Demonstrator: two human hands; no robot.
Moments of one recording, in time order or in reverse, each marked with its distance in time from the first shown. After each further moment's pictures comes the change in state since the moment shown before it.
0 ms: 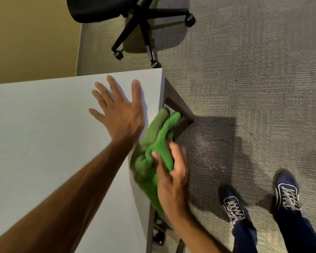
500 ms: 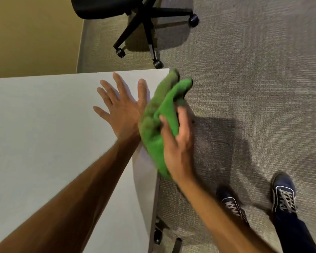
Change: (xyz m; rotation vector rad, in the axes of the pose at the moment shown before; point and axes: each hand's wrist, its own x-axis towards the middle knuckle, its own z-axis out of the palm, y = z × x) left_hand 0.000 -0.001 -0.003 -0.007 -0.002 0.010; right_hand 0.063 -0.017 0.007 0.002 -0.018 -0.094
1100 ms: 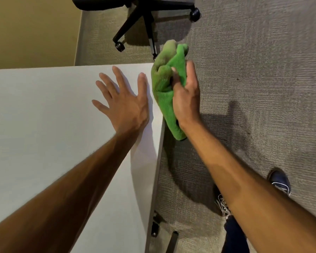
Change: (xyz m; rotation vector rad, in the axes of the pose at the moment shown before) left_hand 0.003 0.000 0.002 0.008 0.020 0.009; right_hand 0.099 -0.022 0.003 -0.035 -0.015 0.042
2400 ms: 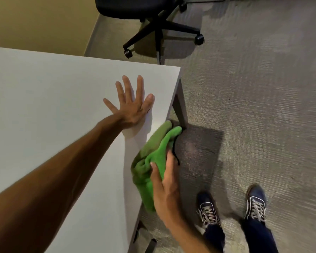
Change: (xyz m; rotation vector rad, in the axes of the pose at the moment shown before) left_hand -0.020 -0.040 -0.036 0.012 -0.469 0.246; right_hand -0.228 0.057 -0.020 -0.091 -0.242 0.048
